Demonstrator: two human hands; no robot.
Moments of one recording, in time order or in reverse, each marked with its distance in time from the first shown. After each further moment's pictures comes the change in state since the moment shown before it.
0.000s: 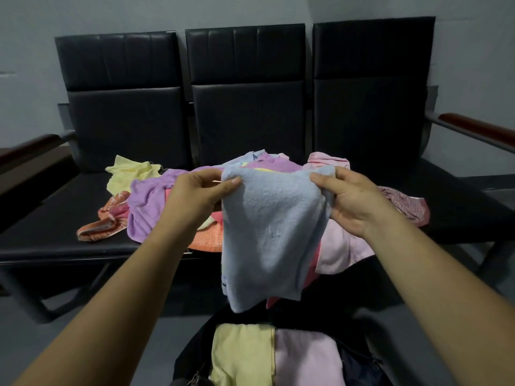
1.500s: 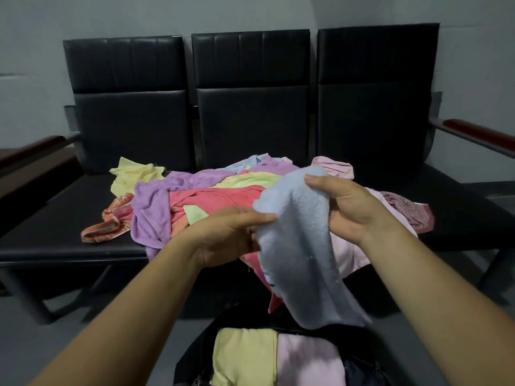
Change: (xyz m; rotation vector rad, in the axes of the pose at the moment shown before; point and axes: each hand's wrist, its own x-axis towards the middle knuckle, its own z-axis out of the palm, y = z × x) left_hand -0.007 -0.019 0.020 -0.333 -0.548 -0.479; right_hand -0.010 -0.003 0.022 0.191 -0.210 0.068
